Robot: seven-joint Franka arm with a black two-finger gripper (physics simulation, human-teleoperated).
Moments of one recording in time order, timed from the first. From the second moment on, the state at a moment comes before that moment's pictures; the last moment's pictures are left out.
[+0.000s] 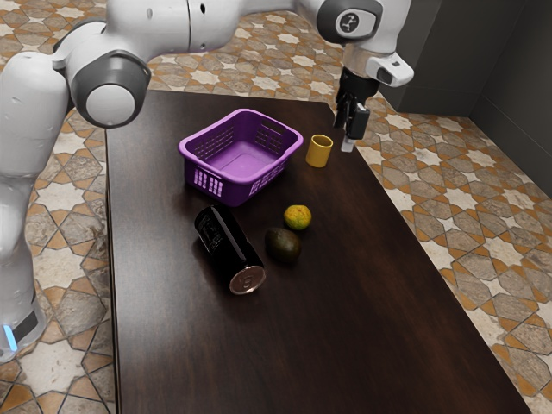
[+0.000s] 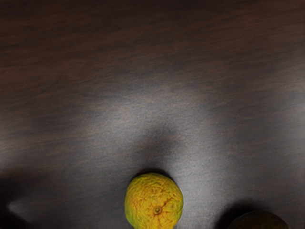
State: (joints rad) arm -0.06 0.32 0.13 -1.11 -0.06 1.46 0.25
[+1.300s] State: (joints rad) arm -0.02 0.42 0.18 -1.28 -0.17 1.68 0.01
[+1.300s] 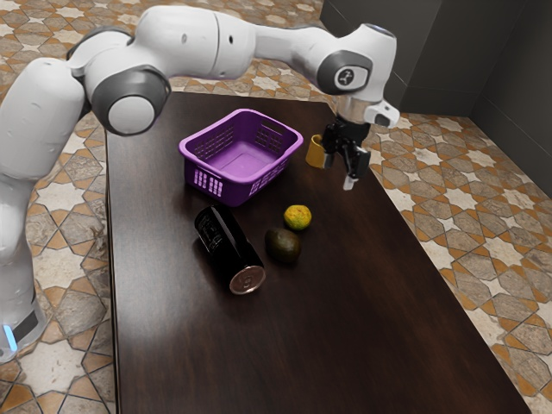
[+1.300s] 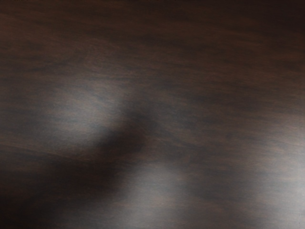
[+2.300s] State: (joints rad) arm -0.05 0.17 0.07 -1.67 -0.18 1.77 -0.05
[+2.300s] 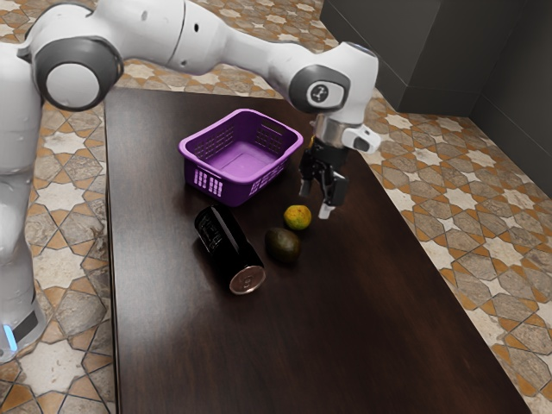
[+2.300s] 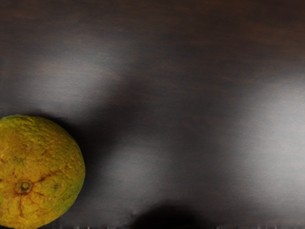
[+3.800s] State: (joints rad) arm -0.05 0.09 0.17 -1.74 -0.17 1.67 -0.06
